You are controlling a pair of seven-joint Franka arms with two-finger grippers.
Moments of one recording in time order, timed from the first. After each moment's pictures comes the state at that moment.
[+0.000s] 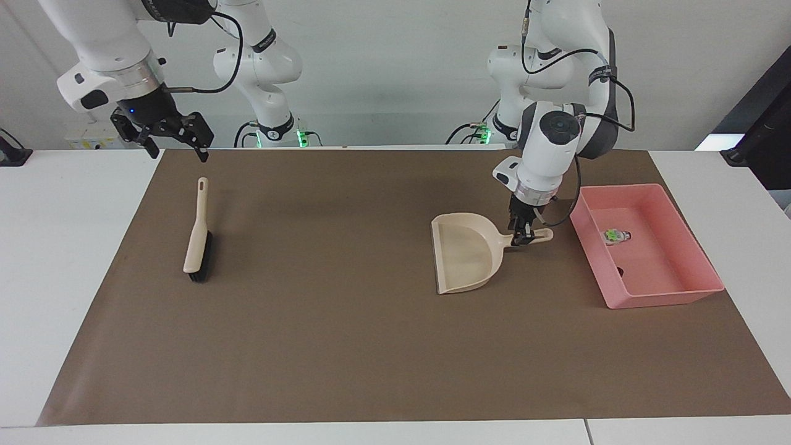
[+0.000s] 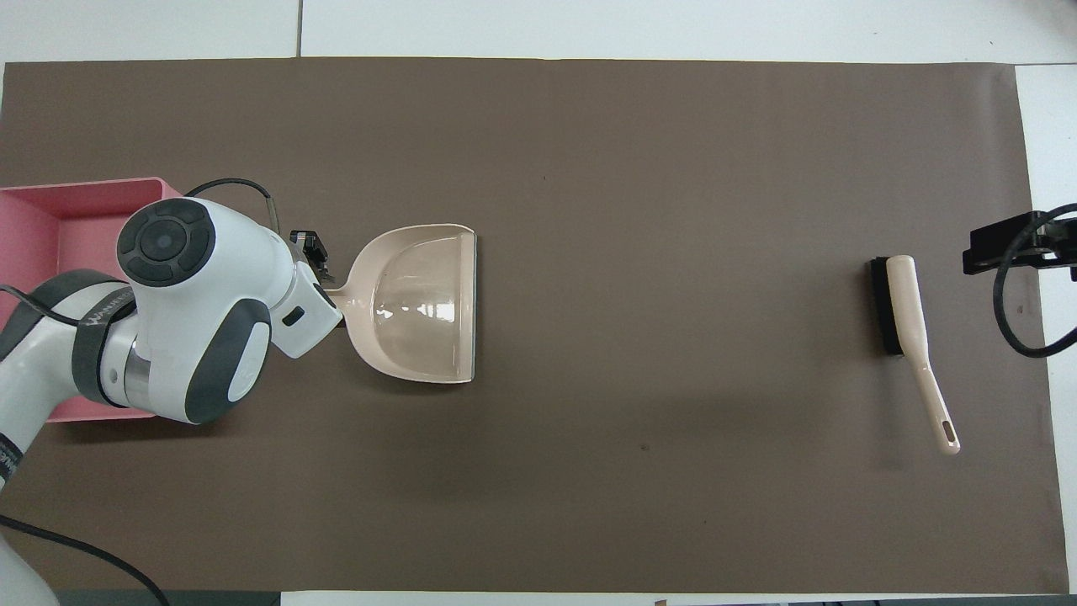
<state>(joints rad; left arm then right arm) -0.37 0.06 0.04 -2.10 0.04 2.18 1.33 0.03 -0.05 -0.06 -1.57 -0.03 1.49 0.08</state>
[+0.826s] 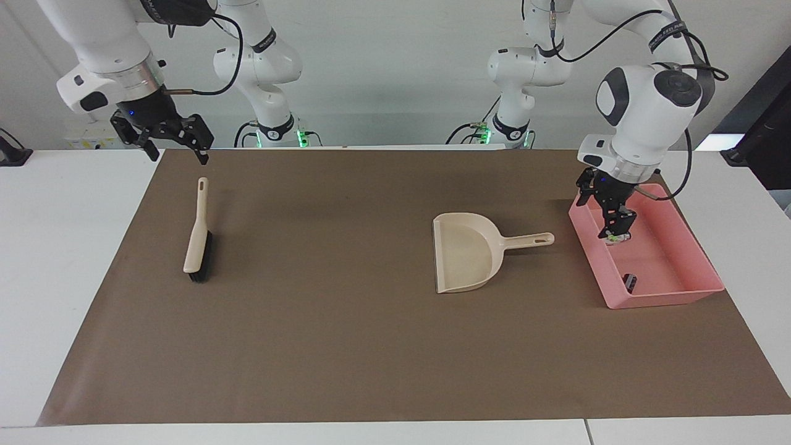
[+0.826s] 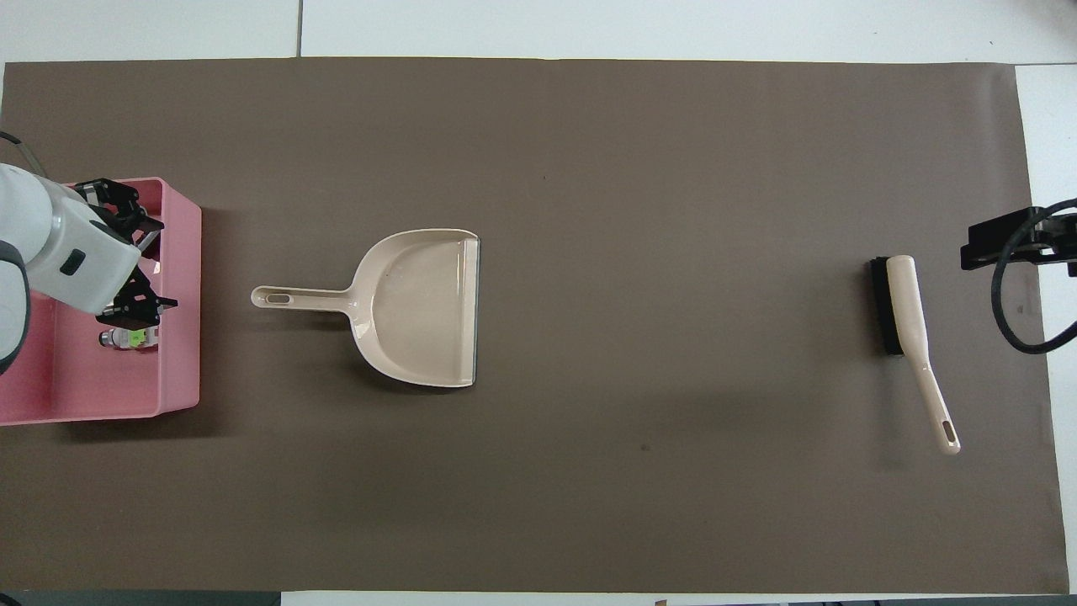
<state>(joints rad) -0.13 -0.03 0.07 -1.93 0.04 1.92 1.32 0.03 -0.04 -0.06 -1.57 -0.03 1.50 0.08</state>
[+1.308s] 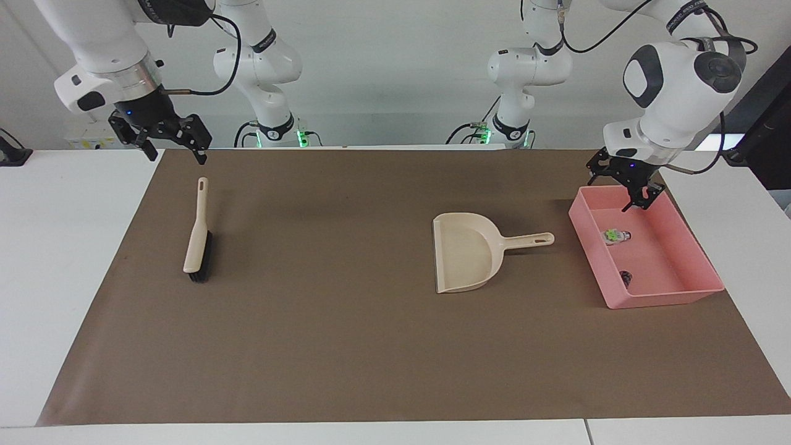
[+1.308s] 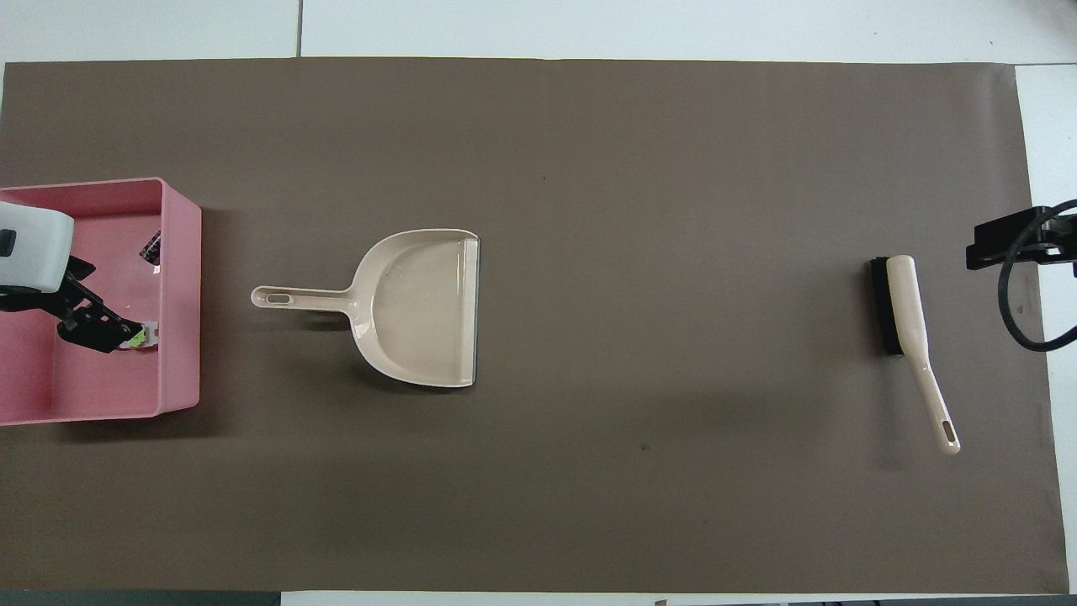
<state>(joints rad) -0.08 -0.05 0.08 -1.85 0.04 1.70 0.81 0.03 -0.04 -0.06 -1.57 -0.03 1.50 0.08</state>
